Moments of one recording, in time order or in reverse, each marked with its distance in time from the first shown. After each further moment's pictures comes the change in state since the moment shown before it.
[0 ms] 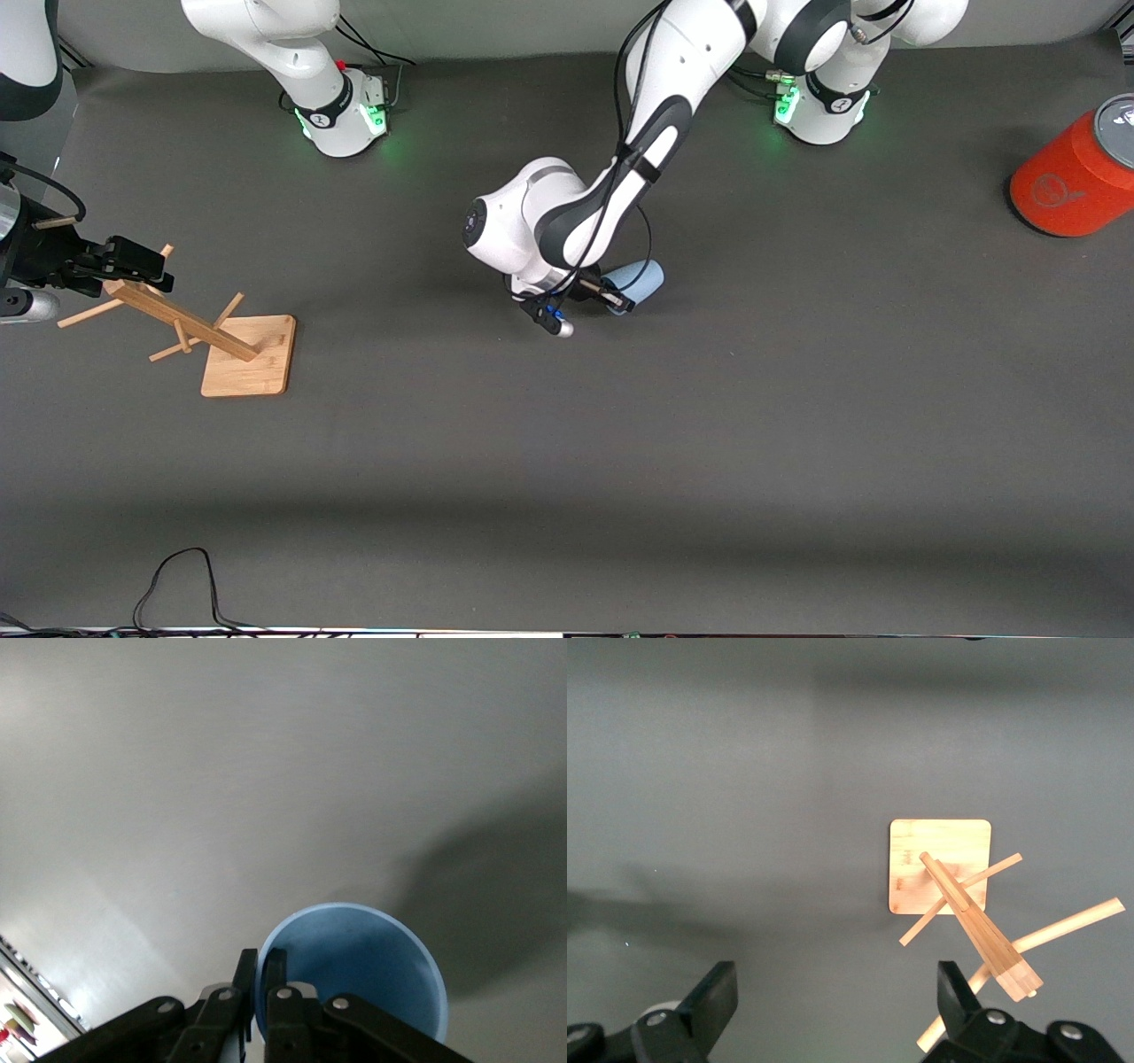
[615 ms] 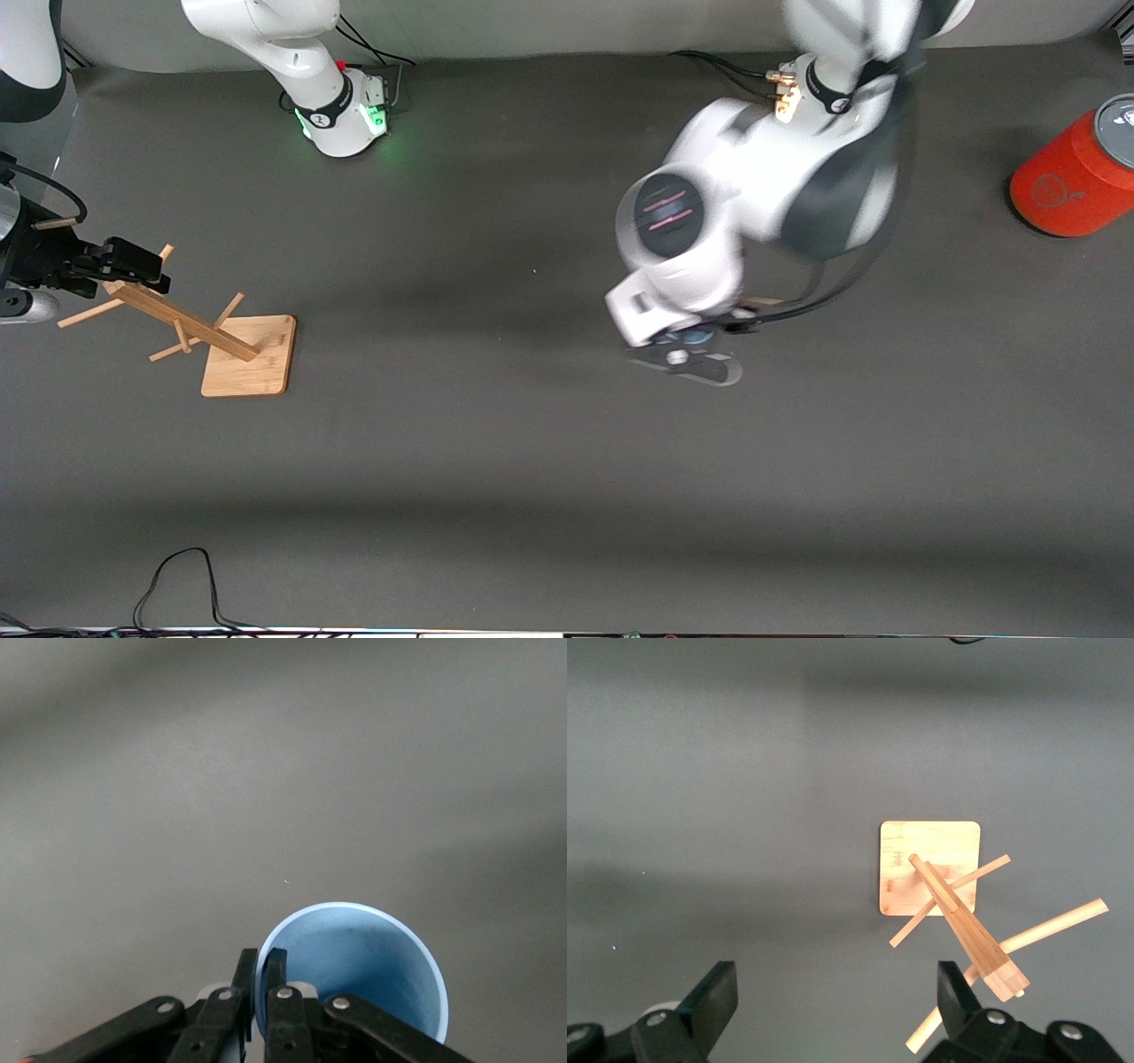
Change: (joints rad) left arm 0.345 -0.397 0.007 0.022 -0.253 -0.006 0.069; right arm 0.000 0.000 0.000 0.000 -0.014 0.004 0.000
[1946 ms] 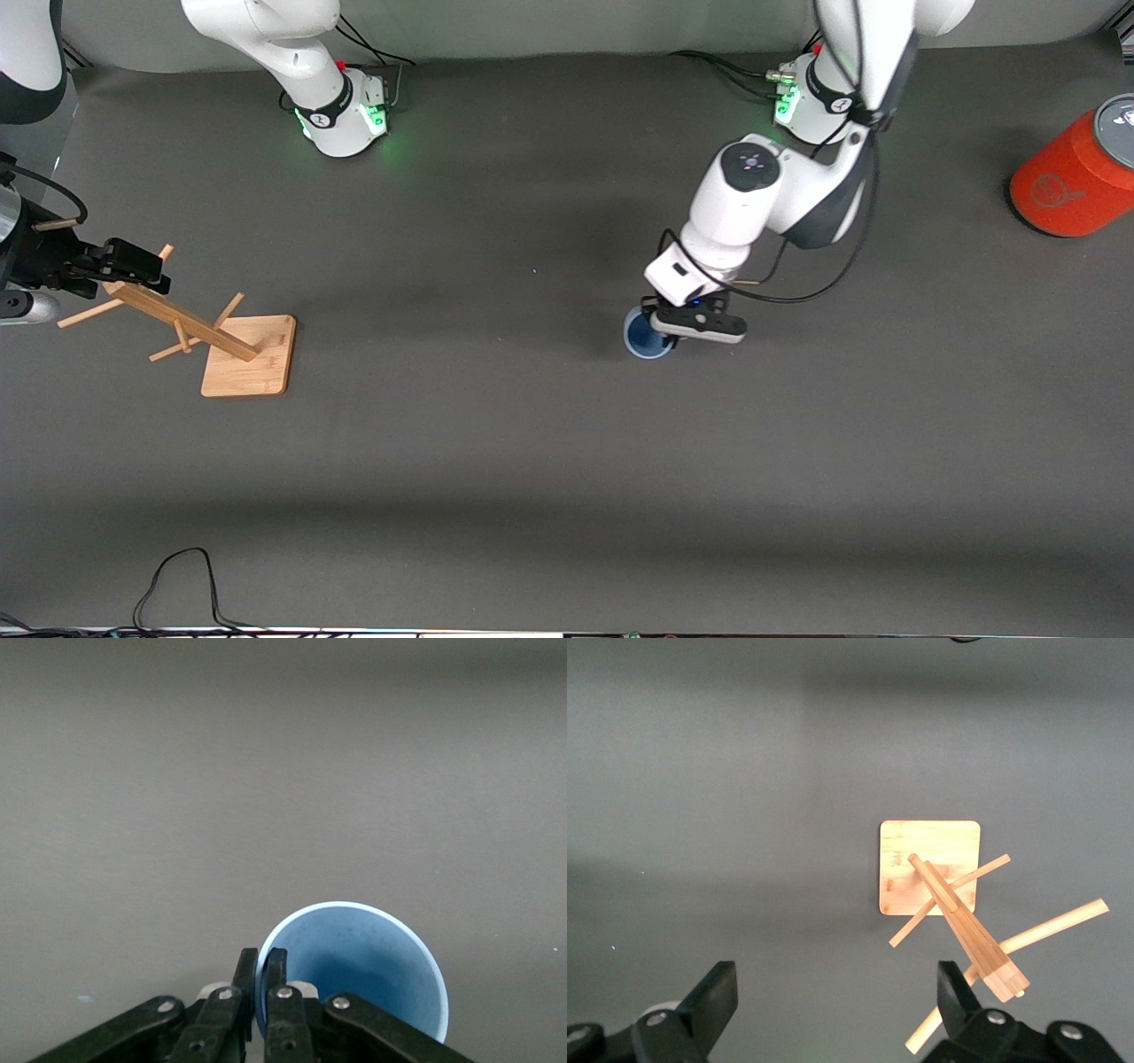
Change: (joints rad) left arm -0.062 -0.205 -0.021 -1.064 -0.114 1.326 -0.298; right arm -0.001 0.002 0.000 -0.001 0.000 0.000 0.000
